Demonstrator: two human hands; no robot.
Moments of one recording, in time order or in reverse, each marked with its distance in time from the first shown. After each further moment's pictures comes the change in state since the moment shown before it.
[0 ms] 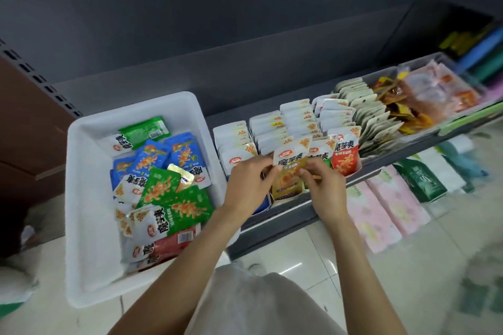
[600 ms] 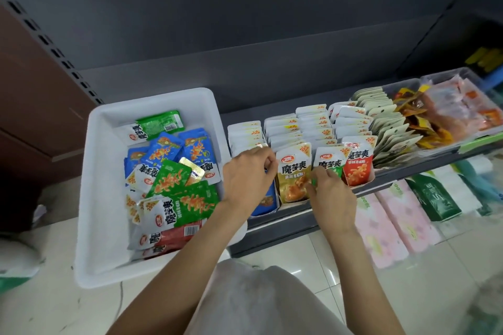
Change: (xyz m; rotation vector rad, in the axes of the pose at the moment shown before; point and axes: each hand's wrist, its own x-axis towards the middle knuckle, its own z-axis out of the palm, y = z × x) left_hand 0.005 -0.009 -0.011 0.356 0.262 0.001; right_hand -0.002 -0.017 0.009 -0.735 -0.075 -0.016
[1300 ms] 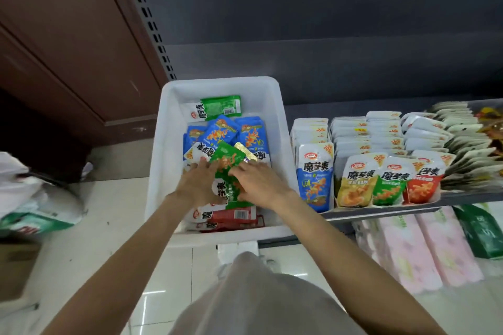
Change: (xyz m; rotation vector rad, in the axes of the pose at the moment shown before) left_hand -0.062 -0.198 -0.061 0.304 -0.730 -0.399; right_hand 0.005 -0.193 0.059 -0.069 -0.572 -0.897
